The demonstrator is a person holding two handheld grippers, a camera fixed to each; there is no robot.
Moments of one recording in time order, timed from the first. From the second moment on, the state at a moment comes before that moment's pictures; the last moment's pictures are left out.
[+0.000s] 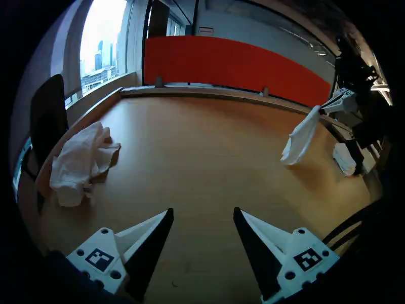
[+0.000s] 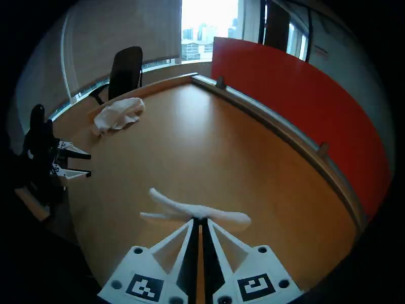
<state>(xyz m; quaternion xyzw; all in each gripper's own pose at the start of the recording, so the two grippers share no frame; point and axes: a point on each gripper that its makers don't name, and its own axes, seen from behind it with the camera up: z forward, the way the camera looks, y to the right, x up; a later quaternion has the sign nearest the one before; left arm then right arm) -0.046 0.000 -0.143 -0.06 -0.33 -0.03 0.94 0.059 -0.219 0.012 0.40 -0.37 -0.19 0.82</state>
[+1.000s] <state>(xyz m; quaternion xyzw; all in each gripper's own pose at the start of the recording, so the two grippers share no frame) -0.042 0.023 -0.127 -0.06 -0.34 -0.03 0.94 0.102 -0.009 0.056 0.29 -0.41 -0.22 0.84</state>
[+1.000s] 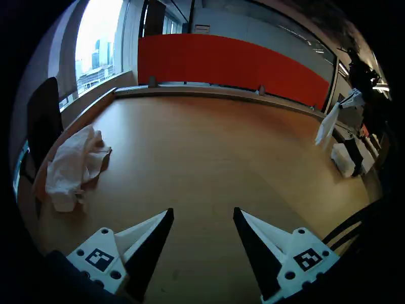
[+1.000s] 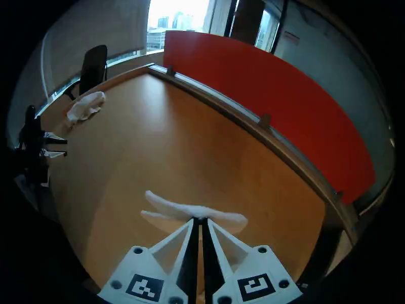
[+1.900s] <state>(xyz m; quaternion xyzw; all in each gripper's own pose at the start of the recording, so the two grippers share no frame) -0.037 0.031 -0.127 -0.07 -0.35 -0.02 0.94 0.114 0.128 0.077 0.19 -0.44 -0.23 0.85</state>
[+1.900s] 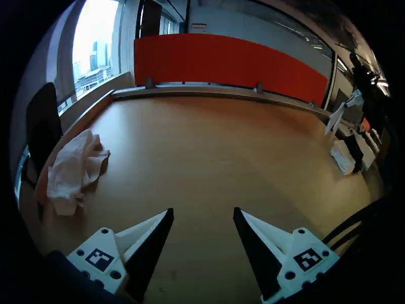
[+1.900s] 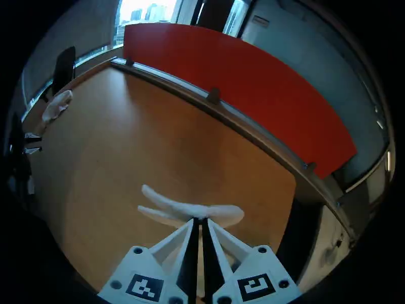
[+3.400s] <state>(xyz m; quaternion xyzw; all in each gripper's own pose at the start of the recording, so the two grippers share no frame) -0.035 0.037 -0.134 -0.08 -0.35 0.01 0.93 0.009 0.259 -0.079 0.06 -0.54 -0.14 0.83</state>
